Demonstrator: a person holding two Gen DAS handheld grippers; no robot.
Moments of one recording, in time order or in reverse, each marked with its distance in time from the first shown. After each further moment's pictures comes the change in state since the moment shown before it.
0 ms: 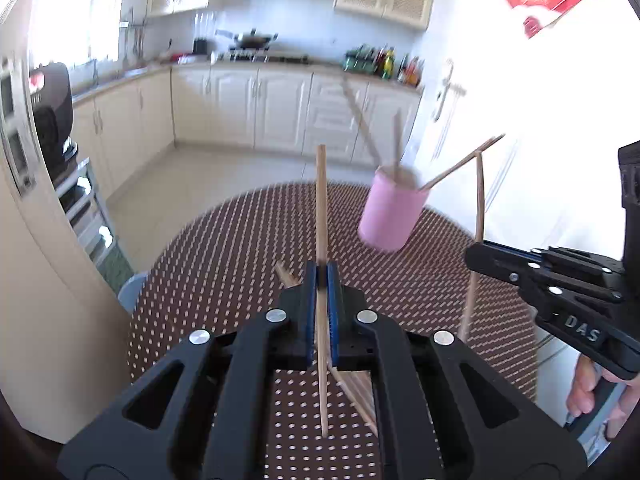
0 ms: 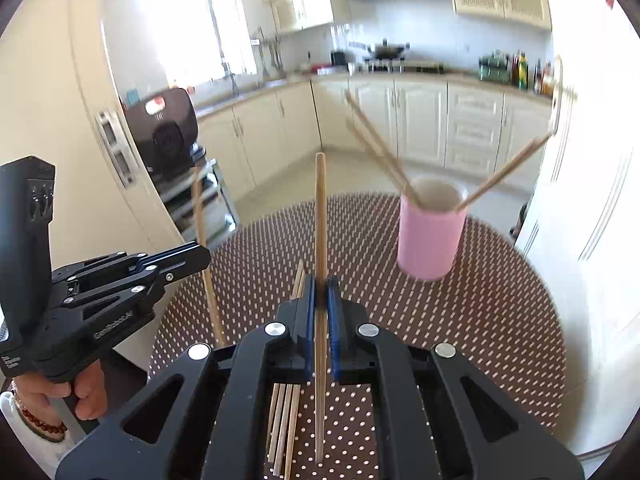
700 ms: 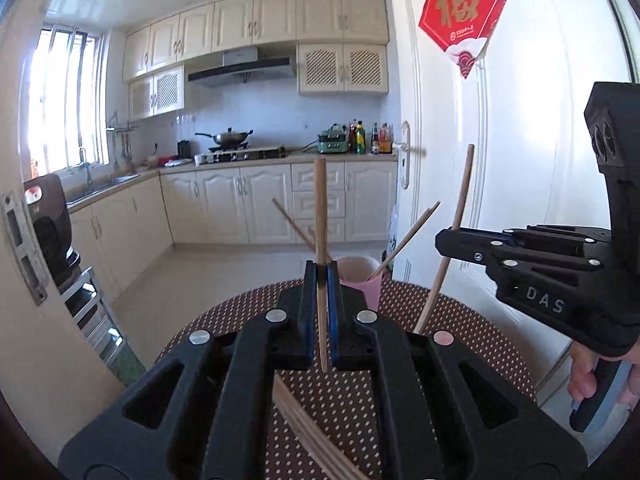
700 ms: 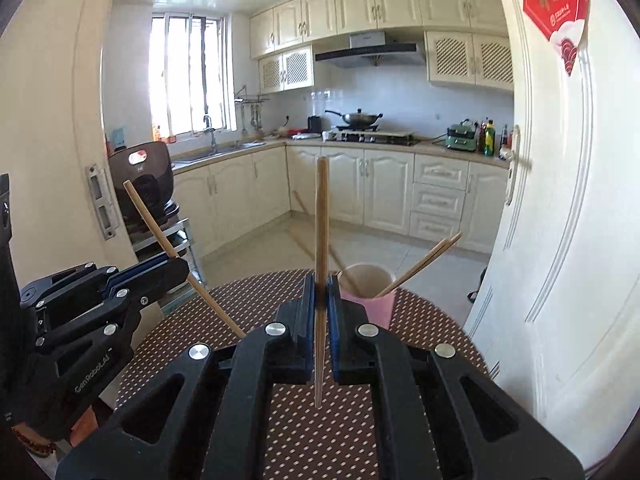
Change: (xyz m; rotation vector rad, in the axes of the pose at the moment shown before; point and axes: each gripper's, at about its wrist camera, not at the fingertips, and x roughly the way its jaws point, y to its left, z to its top) left arm -0.030 -0.082 0.031 0.189 -0.310 0.017; right arm -0.047 -0.026 0.021 -0.056 -0.234 -0.136
